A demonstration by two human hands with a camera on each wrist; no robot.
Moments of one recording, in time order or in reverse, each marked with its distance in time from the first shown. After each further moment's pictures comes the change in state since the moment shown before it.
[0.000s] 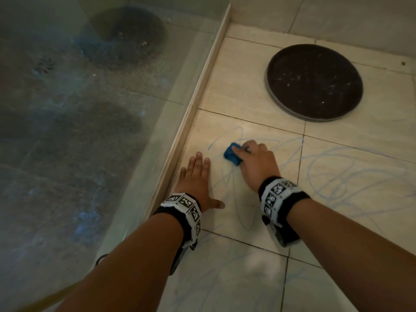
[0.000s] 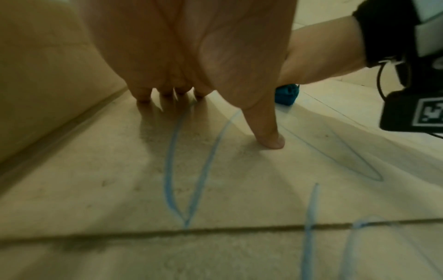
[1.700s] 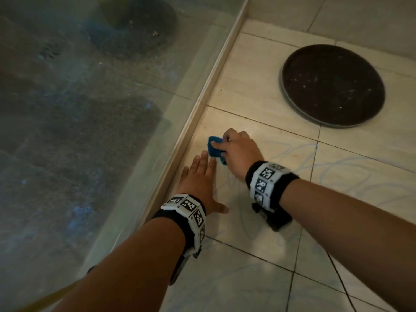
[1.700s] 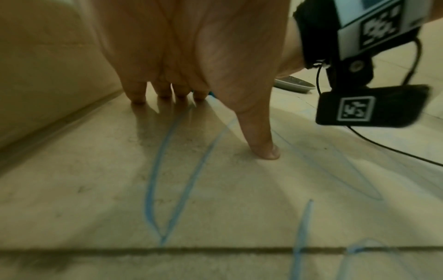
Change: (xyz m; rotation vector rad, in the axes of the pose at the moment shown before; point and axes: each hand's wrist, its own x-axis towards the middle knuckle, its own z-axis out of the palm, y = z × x) left_hand 0.001 0.001 -0.002 -0.034 0.020 -0.001; right_hand 0.054 -0.026 0.014 0.030 0.014 -0.209
